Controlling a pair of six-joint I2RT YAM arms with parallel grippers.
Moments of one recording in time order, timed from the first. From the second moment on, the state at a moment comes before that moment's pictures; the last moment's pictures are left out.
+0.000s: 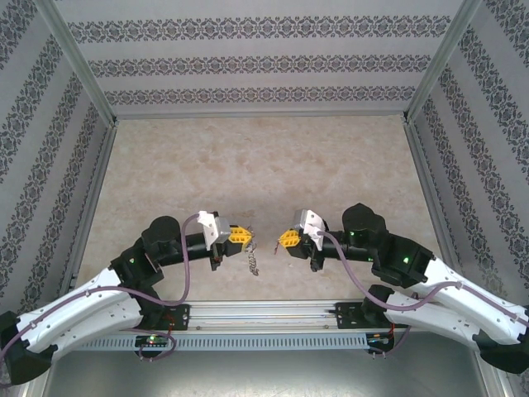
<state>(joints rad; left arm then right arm) -0.86 0.68 0.58 -0.04 0.40 0.04 0.97 0.71 0.81 -0.46 -0.34 -0.11</state>
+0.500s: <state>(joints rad) -0.87 0.78 0.62 -0.05 0.47 0.08 0.97 0.77 0.81 -0.40 -0.35 -0.14</state>
